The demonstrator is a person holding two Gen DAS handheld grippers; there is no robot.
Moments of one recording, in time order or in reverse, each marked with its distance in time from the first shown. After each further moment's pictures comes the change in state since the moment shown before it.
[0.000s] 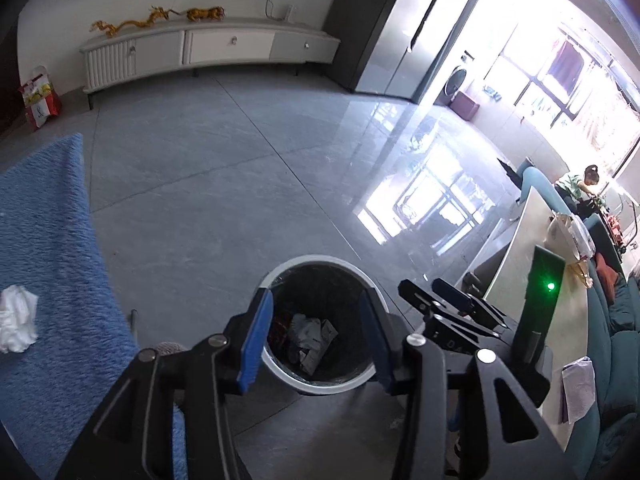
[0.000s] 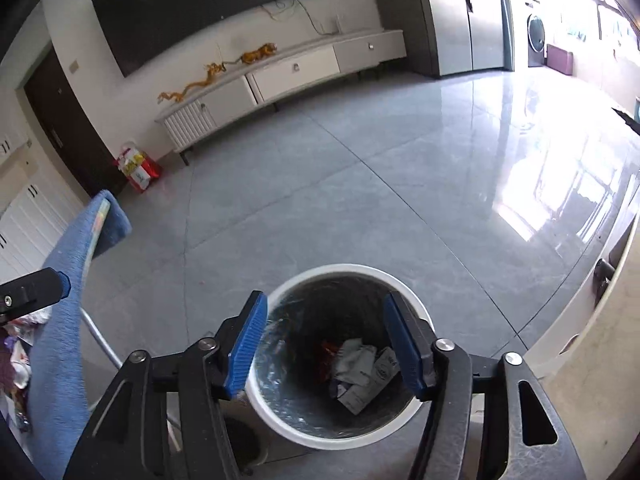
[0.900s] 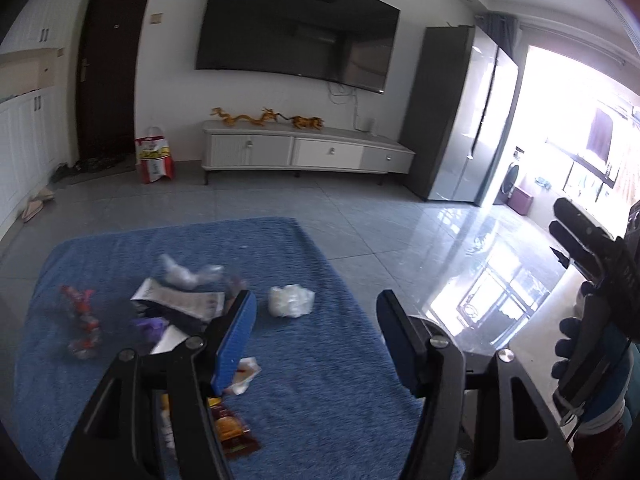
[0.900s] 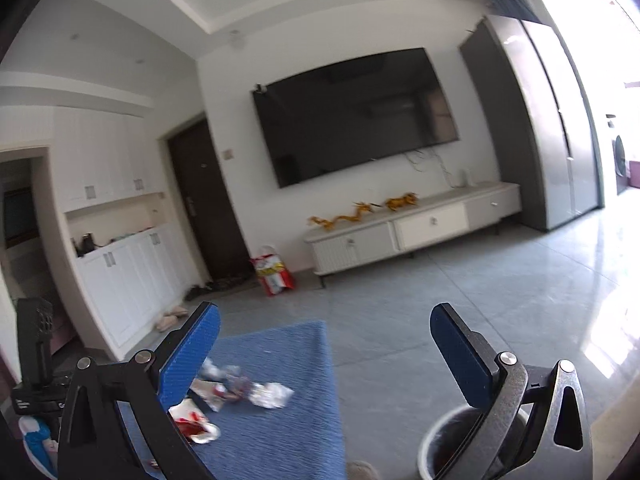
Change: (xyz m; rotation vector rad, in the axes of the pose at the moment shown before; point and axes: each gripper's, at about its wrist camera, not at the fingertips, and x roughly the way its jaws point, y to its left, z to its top) left arm -0.292 0.131 -0.114 -0.096 -0.395 0.264; right arm -0.229 0.192 0.007 -0.231 -0.488 0.428
